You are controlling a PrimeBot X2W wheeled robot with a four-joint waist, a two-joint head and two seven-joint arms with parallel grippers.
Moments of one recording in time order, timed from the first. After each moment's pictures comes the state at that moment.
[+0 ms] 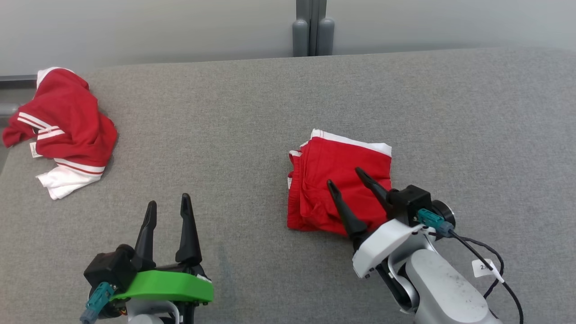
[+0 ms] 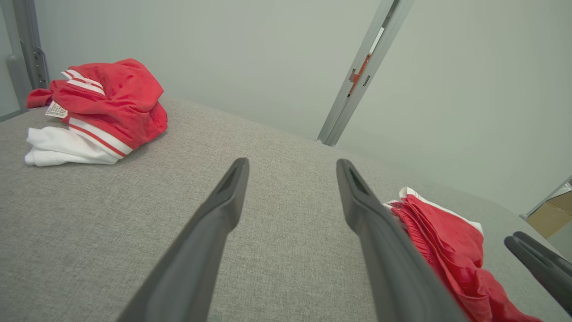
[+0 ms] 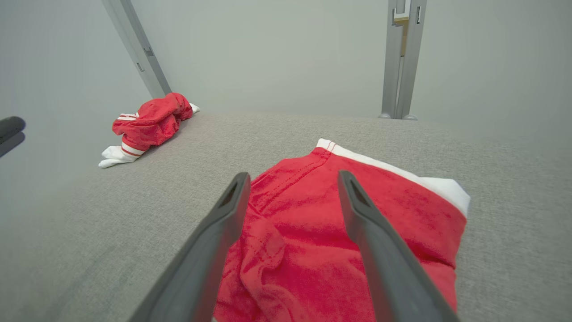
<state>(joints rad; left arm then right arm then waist) -0.05 0.08 -0.23 0.10 -0.52 0.08 -0.26 -0.38 -0.05 0.44 0.51 0.30 0.13 -0.26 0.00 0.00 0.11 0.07</state>
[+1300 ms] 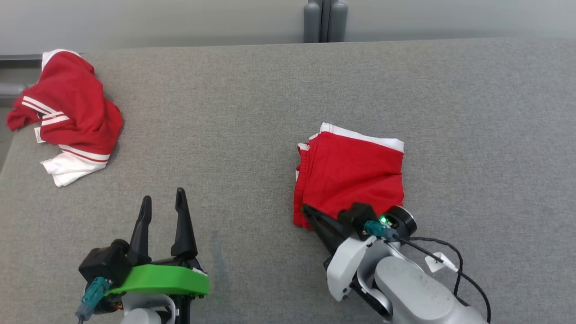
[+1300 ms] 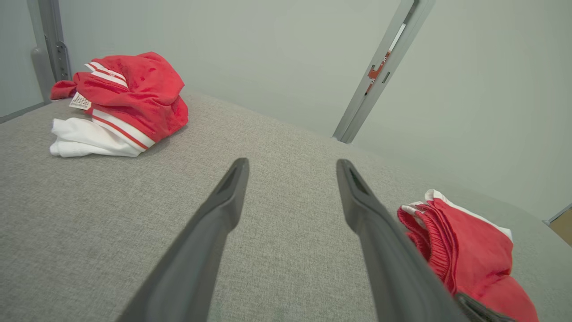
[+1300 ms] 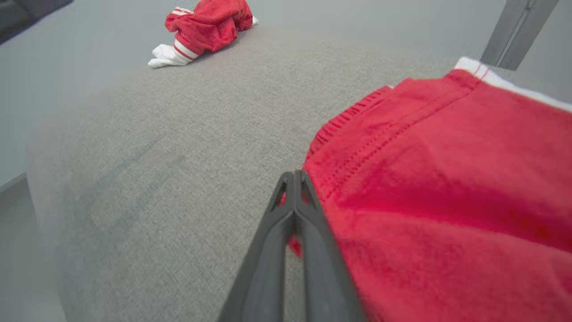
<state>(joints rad) -0.07 0.07 -0.21 0.12 -0.52 0.07 -0.26 -0.50 -0.05 0.74 0.72 0.33 0.13 -0.26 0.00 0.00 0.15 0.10</state>
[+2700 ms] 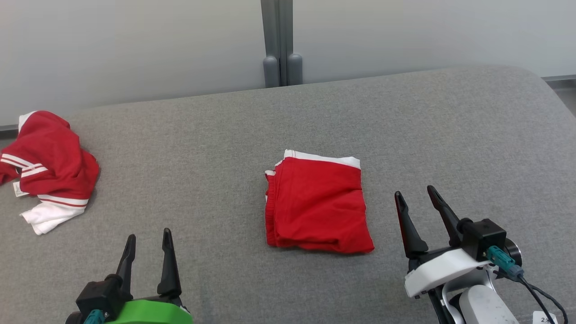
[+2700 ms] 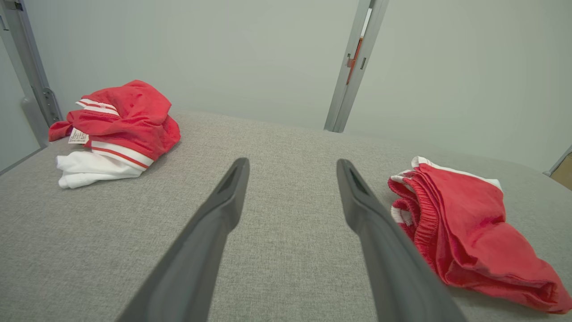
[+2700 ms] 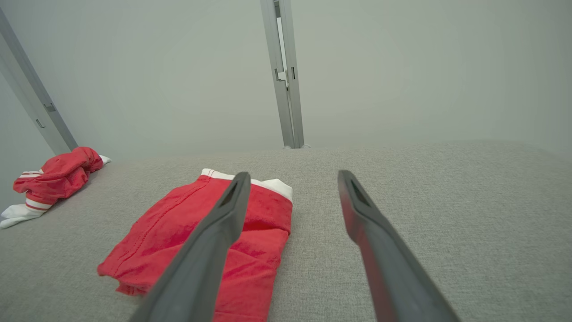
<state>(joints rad) 0.05 0.05 -0.07 0.18 -0.32 -0.02 -0.26 -0.10 -0.05 0.13 0.26 0.17 0.13 -0.26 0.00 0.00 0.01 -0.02</state>
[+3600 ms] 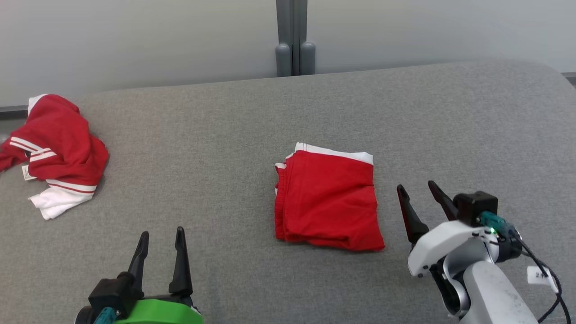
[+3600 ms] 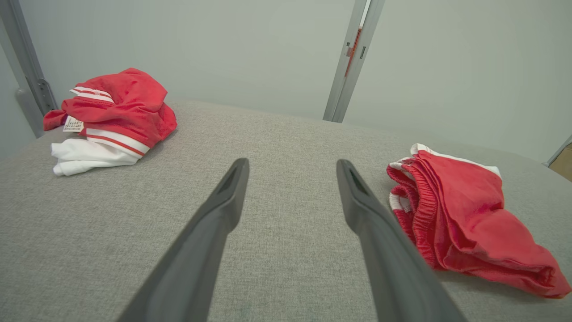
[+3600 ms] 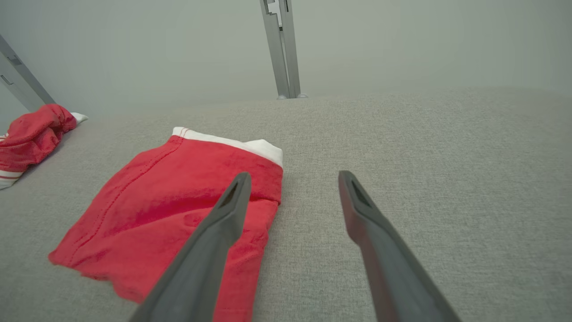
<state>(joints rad) 0.04 0.05 -0.11 0.17 -0.31 -0.03 -0.26 -0.20 -0.05 0.08 0.36 0.18 0.13 -0.08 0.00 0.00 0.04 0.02</state>
